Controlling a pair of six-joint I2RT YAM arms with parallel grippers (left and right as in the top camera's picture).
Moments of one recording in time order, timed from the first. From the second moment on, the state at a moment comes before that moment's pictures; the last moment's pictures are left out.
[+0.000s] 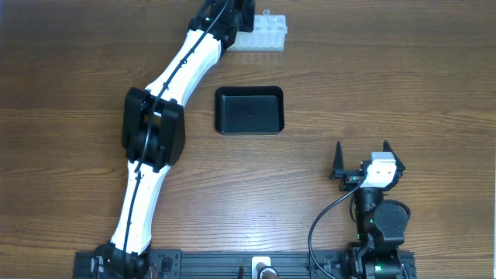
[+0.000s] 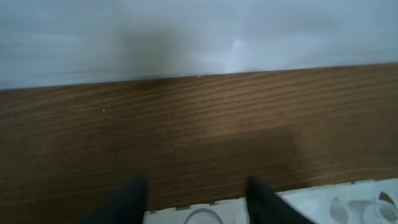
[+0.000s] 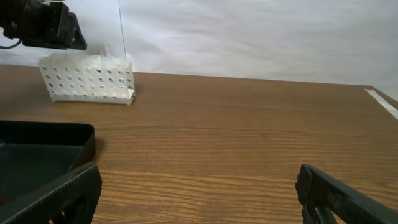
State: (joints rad) left arm -0.40 2.50 2.22 -0.41 -0.16 -0.22; right arm 0.02 0.01 0.01 -0.07 0.04 -0.06
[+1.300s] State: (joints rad) left arm -0.41 2.45 2.22 -0.44 -0.19 -0.21; right arm 0.02 0.01 0.01 -0.07 0.04 -0.06
